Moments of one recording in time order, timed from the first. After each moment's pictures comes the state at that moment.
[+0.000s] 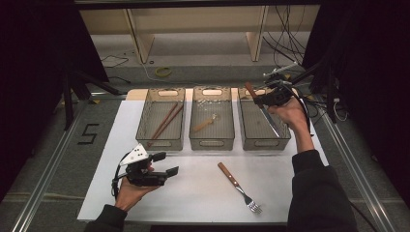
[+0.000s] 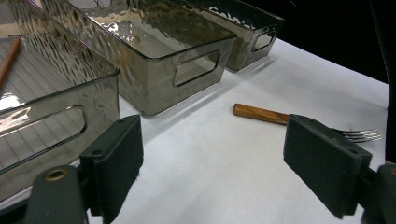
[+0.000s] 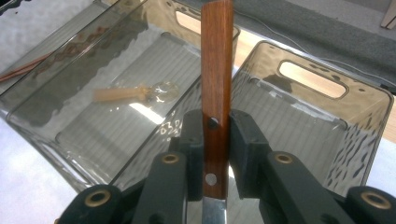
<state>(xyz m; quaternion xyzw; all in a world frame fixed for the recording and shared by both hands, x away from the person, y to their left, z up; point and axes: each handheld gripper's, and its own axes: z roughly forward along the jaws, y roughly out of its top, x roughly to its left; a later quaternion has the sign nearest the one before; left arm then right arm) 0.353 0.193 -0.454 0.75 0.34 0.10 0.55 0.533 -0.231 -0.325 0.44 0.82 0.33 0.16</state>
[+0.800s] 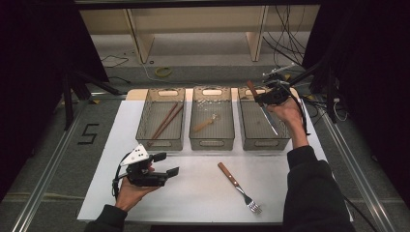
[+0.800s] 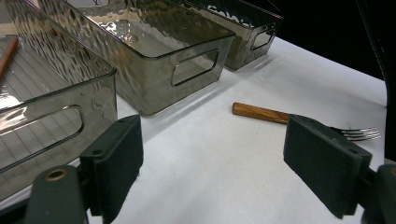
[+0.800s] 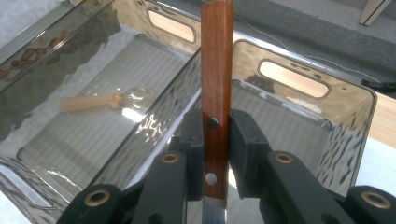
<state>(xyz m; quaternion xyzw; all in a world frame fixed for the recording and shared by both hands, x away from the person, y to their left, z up) 0.353 0.192 -0.455 0.76 0.34 0.10 0.55 0.549 -0.232 -0.341 0.46 0.81 0.32 0.18</state>
